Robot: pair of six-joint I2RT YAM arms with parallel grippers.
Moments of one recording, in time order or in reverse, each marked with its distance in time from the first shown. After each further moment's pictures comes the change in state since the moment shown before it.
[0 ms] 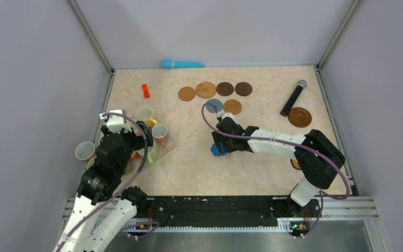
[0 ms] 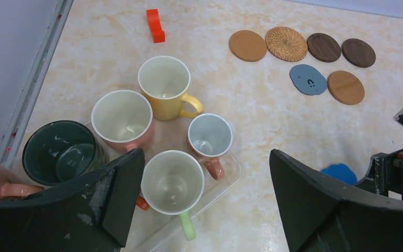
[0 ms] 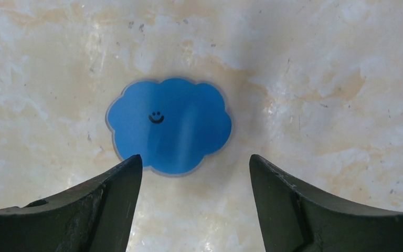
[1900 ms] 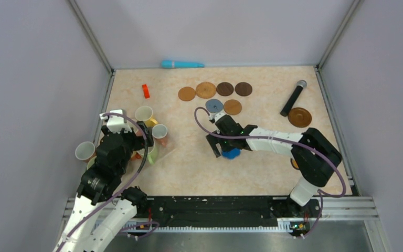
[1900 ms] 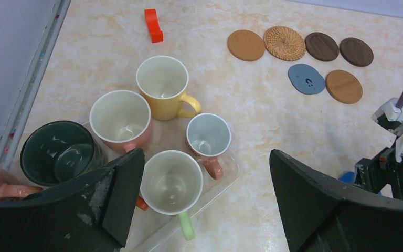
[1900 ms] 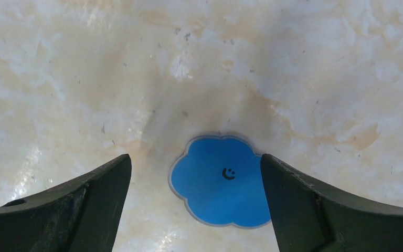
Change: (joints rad) left arm 0.000 0.000 0.000 0.000 0.008 0.000; right arm -0.007 0.038 0.039 0.041 -0.097 -0.215
